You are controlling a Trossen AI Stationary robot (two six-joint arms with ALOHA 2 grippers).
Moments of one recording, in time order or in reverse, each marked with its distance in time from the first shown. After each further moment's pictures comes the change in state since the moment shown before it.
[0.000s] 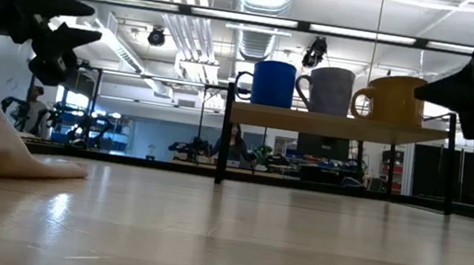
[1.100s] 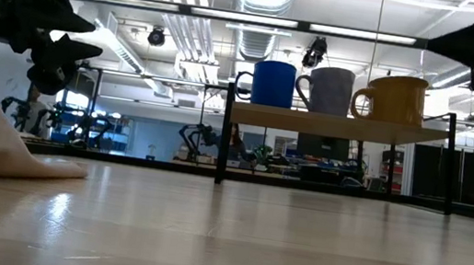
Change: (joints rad) left arm 0.001 0.101 -0.003 0.010 -0.003 0.003; right arm -0.002 0.047 0.220 -0.065 0.078 -0.229
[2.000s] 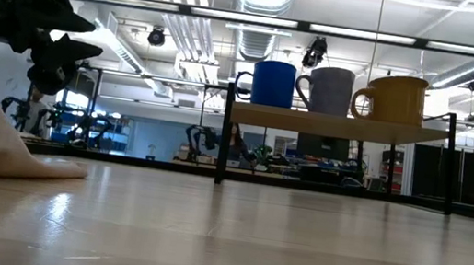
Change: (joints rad) left arm 0.000 -0.001 0.000 0.000 0.000 0.000; right arm 0.000 0.000 0.338 0.002 0.000 0.000
